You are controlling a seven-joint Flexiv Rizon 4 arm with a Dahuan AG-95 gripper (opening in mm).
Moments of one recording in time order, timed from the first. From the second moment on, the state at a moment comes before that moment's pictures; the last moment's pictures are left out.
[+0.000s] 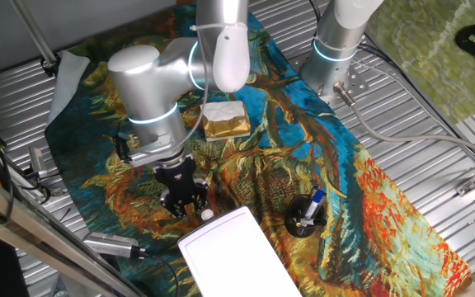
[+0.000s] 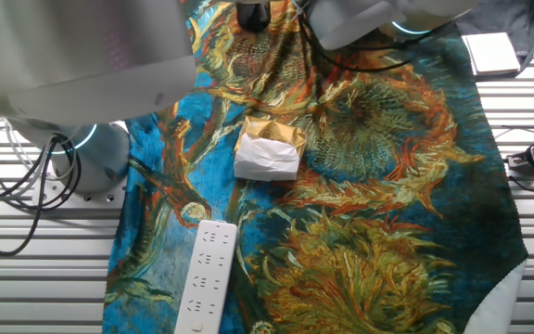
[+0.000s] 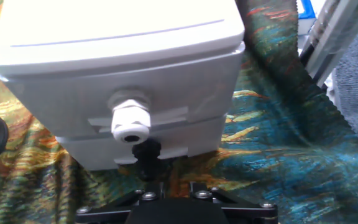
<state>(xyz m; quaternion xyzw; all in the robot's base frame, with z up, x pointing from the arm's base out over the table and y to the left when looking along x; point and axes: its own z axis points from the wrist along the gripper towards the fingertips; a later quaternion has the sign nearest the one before) 0.582 0.253 0.076 -0.65 0.71 0.18 0.18</state>
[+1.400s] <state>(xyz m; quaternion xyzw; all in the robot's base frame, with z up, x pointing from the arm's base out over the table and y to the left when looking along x) 0.562 0.261 0.077 -0.66 0.70 0.19 0.19</state>
